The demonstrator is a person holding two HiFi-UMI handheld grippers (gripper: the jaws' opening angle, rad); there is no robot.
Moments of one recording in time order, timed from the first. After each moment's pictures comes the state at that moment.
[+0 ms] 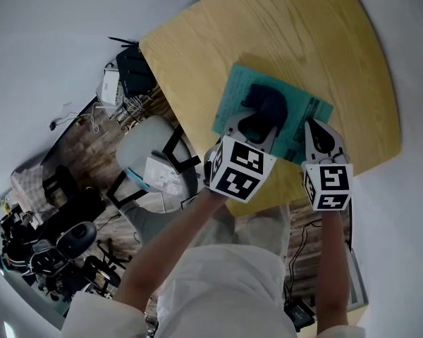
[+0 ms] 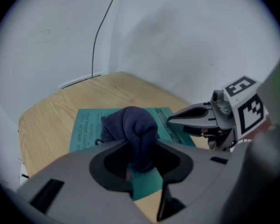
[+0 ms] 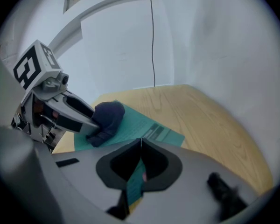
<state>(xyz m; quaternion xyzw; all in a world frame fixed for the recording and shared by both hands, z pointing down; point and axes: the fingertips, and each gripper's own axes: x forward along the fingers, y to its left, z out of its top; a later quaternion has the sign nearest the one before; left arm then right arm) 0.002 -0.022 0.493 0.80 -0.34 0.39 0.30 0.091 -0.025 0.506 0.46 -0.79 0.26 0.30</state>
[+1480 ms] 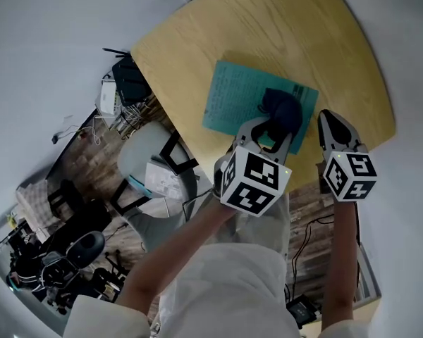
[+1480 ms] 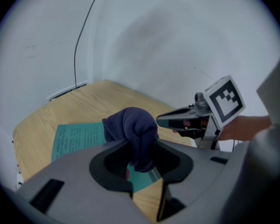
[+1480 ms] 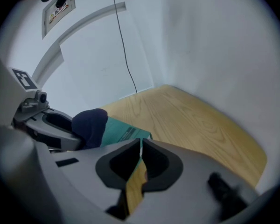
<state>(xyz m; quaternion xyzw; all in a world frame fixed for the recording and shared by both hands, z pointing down) 0.061 0.006 0.448 0.83 -0.30 0.37 0.28 0.157 -0.017 0.483 0.51 -0.75 0.35 0.22</state>
